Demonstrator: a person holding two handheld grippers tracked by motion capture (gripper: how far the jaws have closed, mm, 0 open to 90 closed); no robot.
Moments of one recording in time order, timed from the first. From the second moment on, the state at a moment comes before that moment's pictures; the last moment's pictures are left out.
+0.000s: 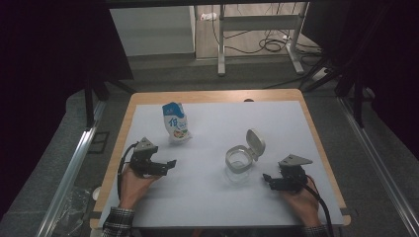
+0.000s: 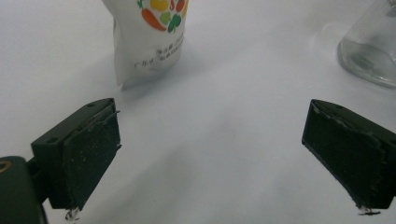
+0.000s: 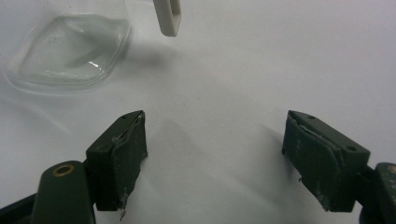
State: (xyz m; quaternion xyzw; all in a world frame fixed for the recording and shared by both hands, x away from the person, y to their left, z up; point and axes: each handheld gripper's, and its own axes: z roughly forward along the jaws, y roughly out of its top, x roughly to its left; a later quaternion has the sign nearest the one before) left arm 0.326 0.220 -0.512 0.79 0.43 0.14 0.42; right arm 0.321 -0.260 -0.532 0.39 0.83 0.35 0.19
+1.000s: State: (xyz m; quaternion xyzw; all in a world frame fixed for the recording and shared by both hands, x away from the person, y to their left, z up) left arm 0.396 0.232 -0.485 0.77 0.39 0.16 0.48; right arm 0.321 -0.260 -0.532 0.39 0.83 0.35 0.20
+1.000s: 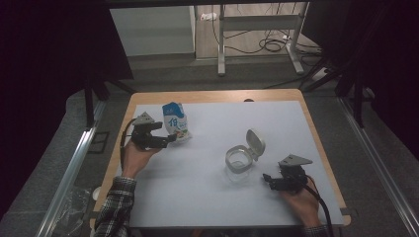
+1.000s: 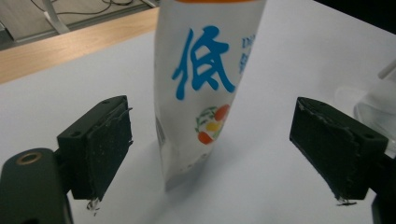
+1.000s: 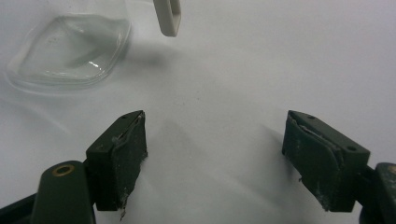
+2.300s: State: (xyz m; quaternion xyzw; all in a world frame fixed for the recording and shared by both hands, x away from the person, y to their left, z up) left arm 0.428 0.249 -0.499 0.73 0.32 0.16 0.59; right arm 0.321 -0.260 -0.532 0.39 0.83 0.35 0.20
